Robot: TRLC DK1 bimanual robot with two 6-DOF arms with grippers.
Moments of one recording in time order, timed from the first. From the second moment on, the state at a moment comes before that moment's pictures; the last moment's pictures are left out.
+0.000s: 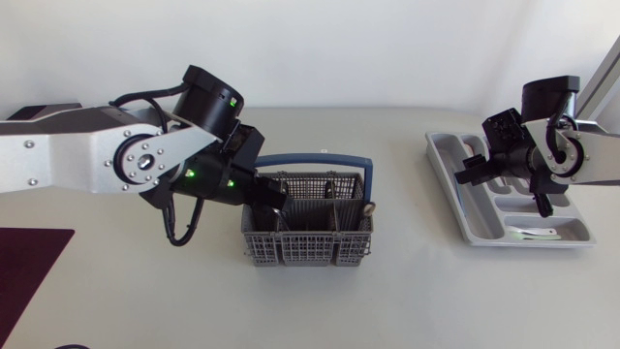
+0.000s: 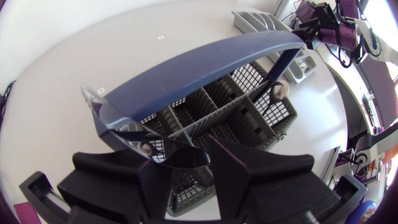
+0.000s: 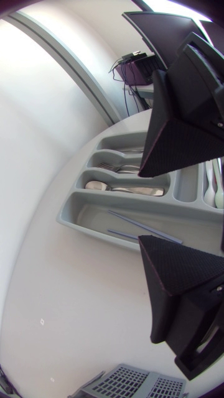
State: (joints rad) left arm -0.58 1.54 1.04 -0.39 0.08 -0.10; right arm -0.05 1.53 0.88 -0.03 0.24 -0.42
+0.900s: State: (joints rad) left arm -0.70 1.23 1.00 -0.31 -0.02 -0.02; right arm 0.05 1.27 0.79 -0.10 0.06 -0.46
